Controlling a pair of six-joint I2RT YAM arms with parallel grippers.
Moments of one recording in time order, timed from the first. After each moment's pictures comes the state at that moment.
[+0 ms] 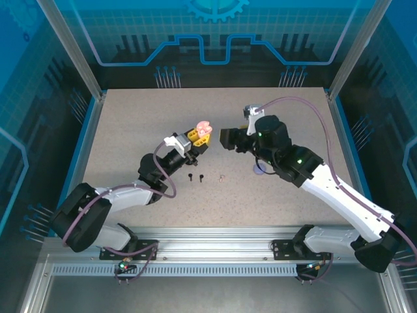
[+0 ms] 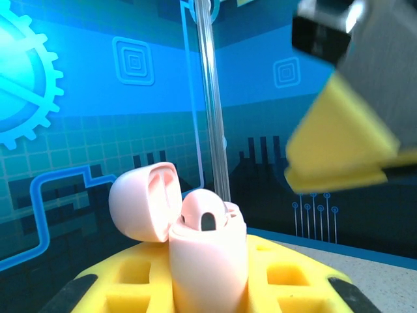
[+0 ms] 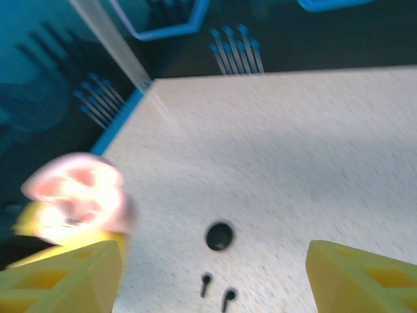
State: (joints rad) left arm -0.57 1.39 0.50 1.27 0.26 0.01; right arm 0.75 1.16 1.19 -0.49 0.18 0.52
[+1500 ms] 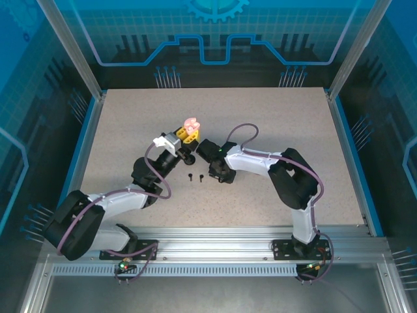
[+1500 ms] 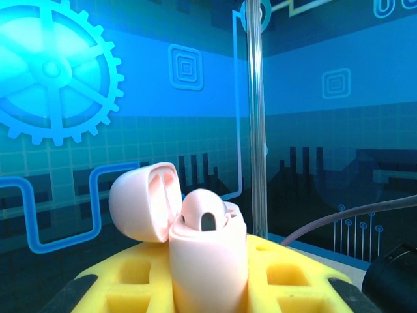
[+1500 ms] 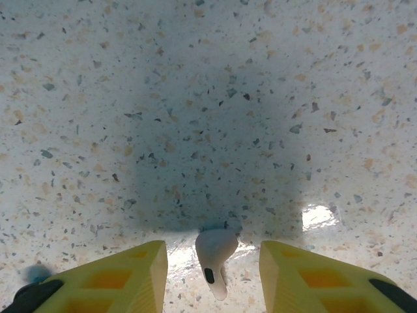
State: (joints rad) left arm -0.53 1.31 0.45 1.27 0.15 -0.01; right arm 0.82 1.98 1.37 -0.80 0.21 1.23
